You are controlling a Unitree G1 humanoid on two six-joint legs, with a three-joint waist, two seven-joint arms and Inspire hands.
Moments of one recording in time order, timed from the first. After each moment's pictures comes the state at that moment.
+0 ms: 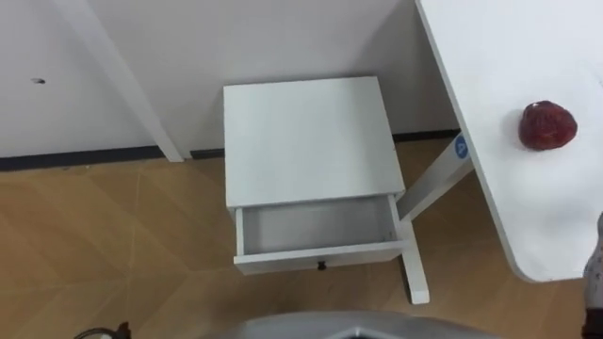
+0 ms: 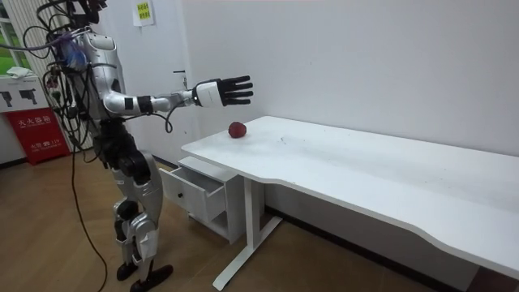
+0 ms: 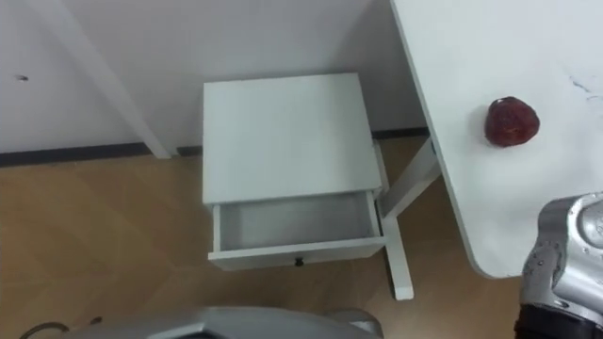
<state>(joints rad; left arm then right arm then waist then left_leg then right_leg) 0.27 0.22 0.15 1.08 0.28 0.01 0.16 0.14 -0.31 -0.39 -0.02 0.38 -0.22 -0.72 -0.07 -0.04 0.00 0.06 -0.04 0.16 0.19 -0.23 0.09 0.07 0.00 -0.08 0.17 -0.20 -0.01</state>
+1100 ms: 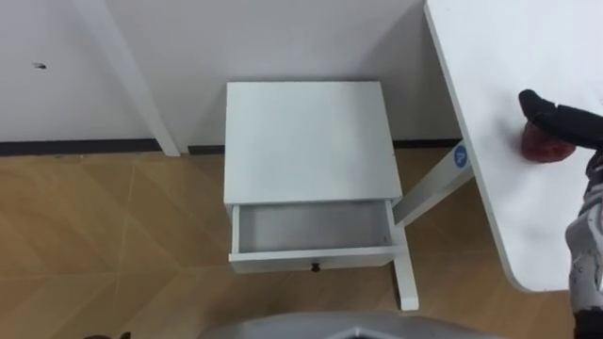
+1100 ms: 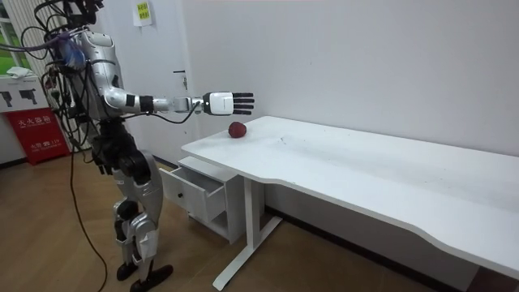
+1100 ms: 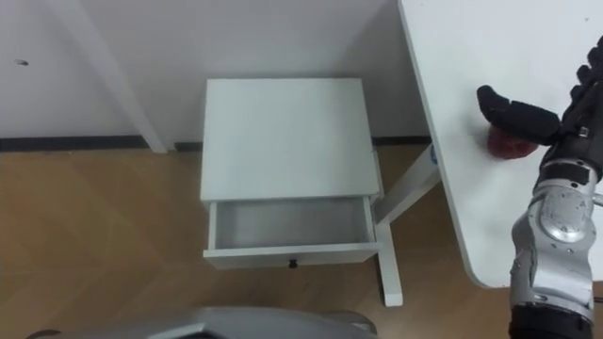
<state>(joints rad) 0.30 0.23 0.16 1.08 0.30 0.02 0.12 0.14 -0.35 -0.32 0.15 0.22 -0.08 -0.18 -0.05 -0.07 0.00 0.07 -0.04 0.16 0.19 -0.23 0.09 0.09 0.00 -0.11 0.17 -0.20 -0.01</state>
